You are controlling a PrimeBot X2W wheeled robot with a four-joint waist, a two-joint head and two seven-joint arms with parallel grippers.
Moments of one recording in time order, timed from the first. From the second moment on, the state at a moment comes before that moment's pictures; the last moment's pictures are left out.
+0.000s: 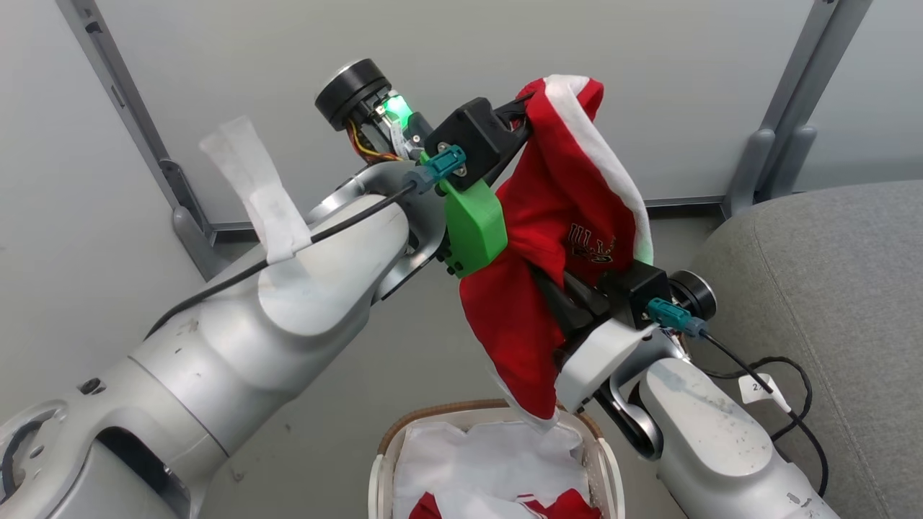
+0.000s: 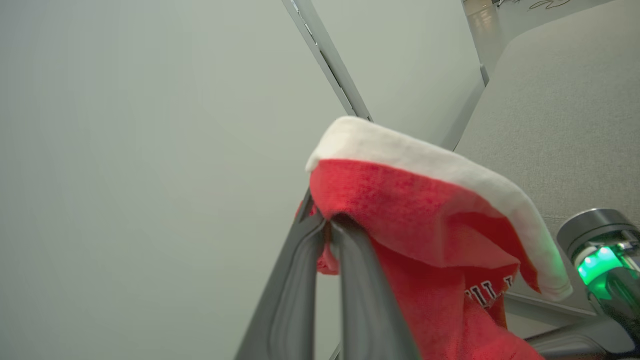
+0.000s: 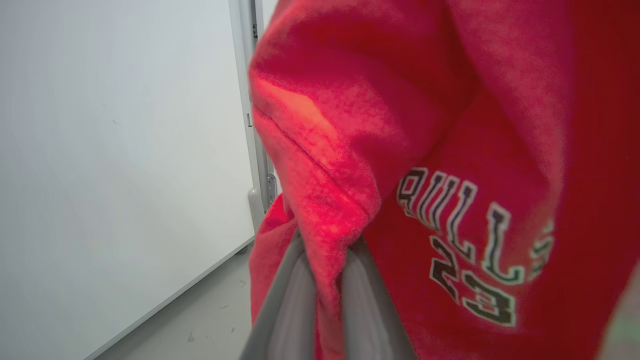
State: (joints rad) left arm -1.14 0.18 -1.16 0.57 -0.57 -0.12 -0.16; right arm -0.52 -0.05 0.49 0.52 0.28 0.13 -0.26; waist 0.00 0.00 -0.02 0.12
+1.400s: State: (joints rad) left arm -0.41 0.12 -0.69 0.53 -0.47 -0.07 -0.26; right arm -0.44 -0.05 0.18 0.42 0.13 0.13 -0.26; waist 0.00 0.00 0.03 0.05
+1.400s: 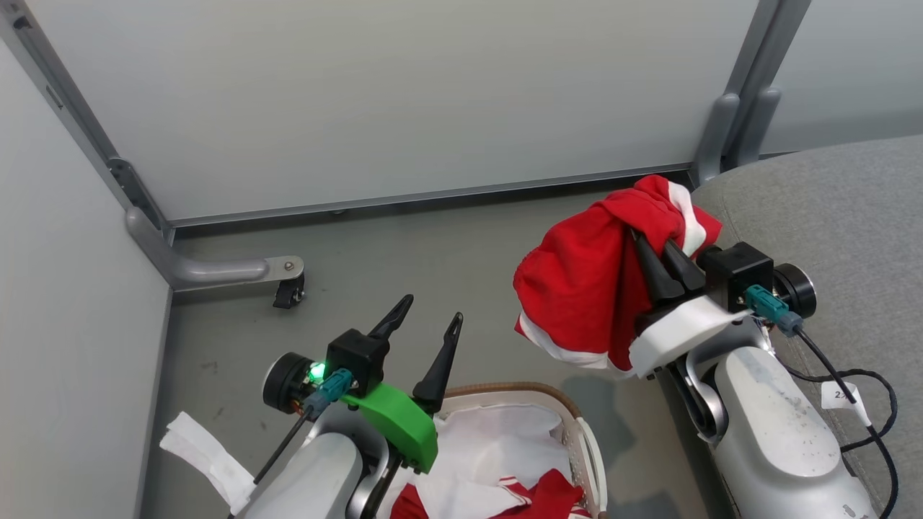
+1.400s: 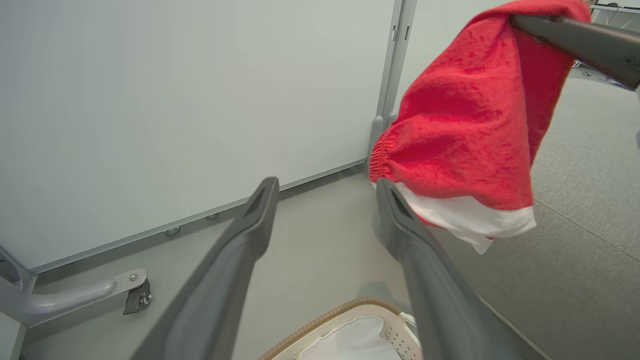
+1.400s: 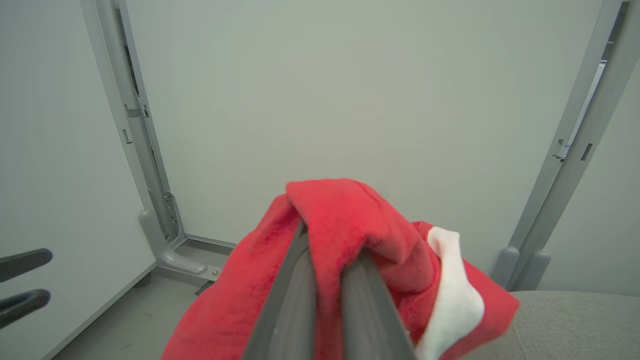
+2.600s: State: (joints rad) left arm -0.46 0.06 -0.65 0.52 -0.28 -0.13 -0.26; right arm -0.52 -0.05 -0.02 0.35 0.03 0.13 -0.26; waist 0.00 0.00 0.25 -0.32
